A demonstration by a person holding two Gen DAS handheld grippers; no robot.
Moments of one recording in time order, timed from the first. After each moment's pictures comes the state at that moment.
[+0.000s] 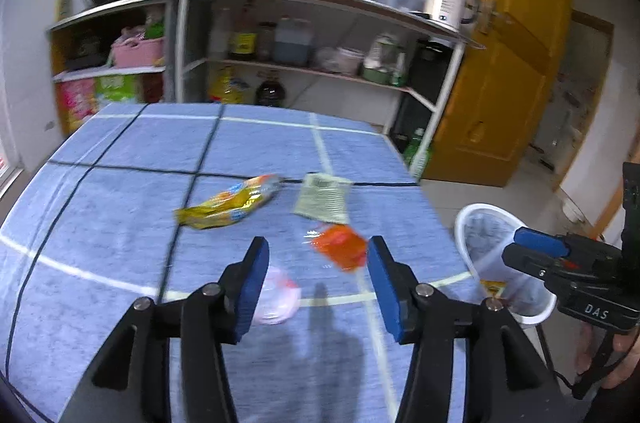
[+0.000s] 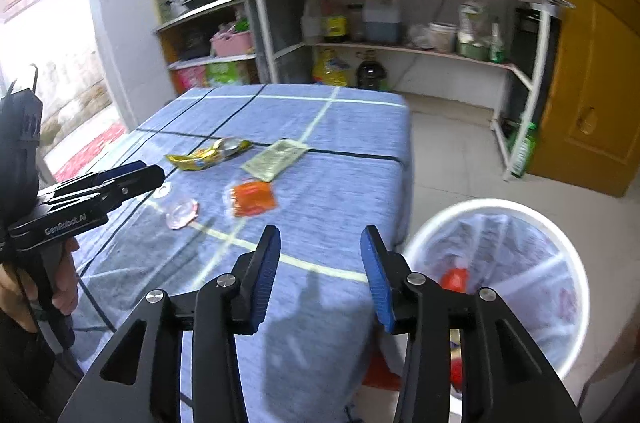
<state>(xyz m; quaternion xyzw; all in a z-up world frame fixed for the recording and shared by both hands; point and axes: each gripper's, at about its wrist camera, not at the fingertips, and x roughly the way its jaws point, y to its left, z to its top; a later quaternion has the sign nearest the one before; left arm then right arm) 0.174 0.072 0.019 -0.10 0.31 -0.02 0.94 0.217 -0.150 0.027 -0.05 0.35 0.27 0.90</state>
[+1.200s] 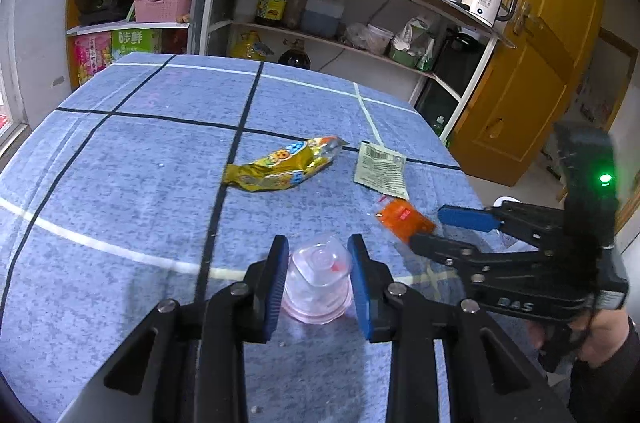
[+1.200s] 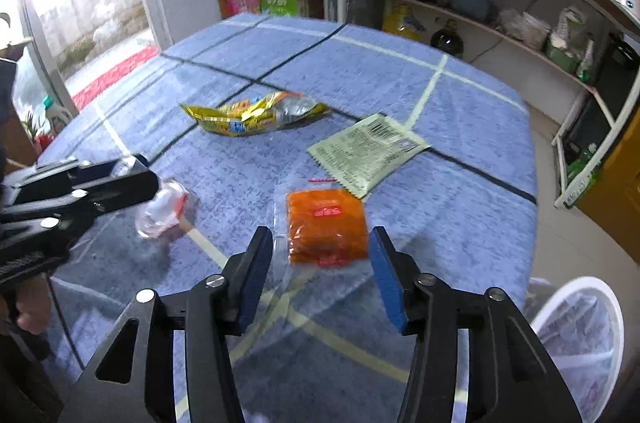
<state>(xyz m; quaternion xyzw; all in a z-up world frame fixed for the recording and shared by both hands) 0.179 0.123 -0.014 -0.15 0.35 -0.01 0.92 0.279 -0.029 -0.029 -0.15 0.42 0.34 0.83</state>
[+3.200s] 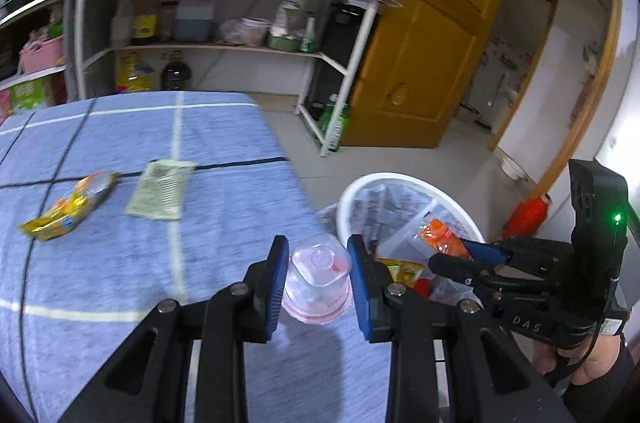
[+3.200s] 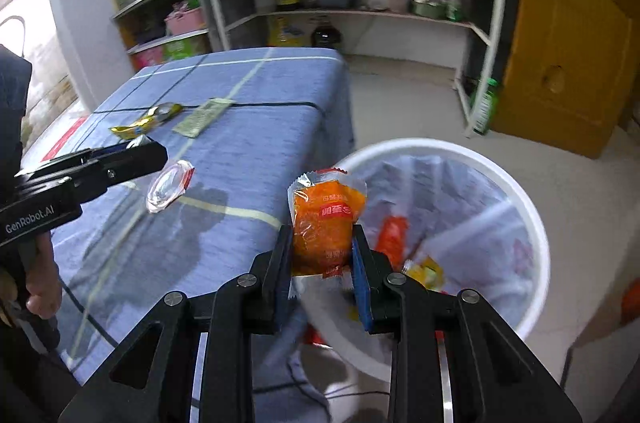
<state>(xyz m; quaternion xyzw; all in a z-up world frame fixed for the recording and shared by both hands) 0.215 -0.050 0.023 -0.08 0.34 -0.17 0.92 0.224 -0.247 -0.001 -0.03 0.41 0.18 0.89</state>
